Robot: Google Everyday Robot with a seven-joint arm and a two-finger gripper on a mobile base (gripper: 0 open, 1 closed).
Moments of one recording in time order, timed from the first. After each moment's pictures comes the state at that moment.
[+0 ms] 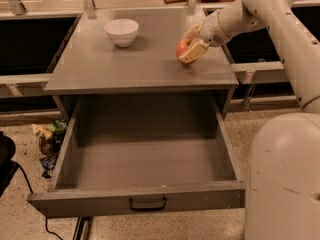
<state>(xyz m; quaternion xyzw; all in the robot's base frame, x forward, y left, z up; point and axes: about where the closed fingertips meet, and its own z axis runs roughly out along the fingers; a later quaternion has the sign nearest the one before) 0.772 -0.098 0.881 -0.62 0.67 0.12 0.40</state>
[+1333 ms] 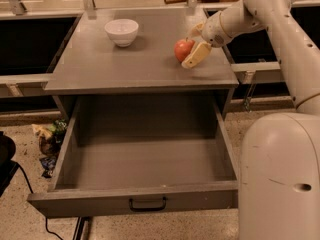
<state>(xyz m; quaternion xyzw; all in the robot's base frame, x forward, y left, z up) 0.782 -0.107 0.872 -0.60 0.68 0.13 0.40</state>
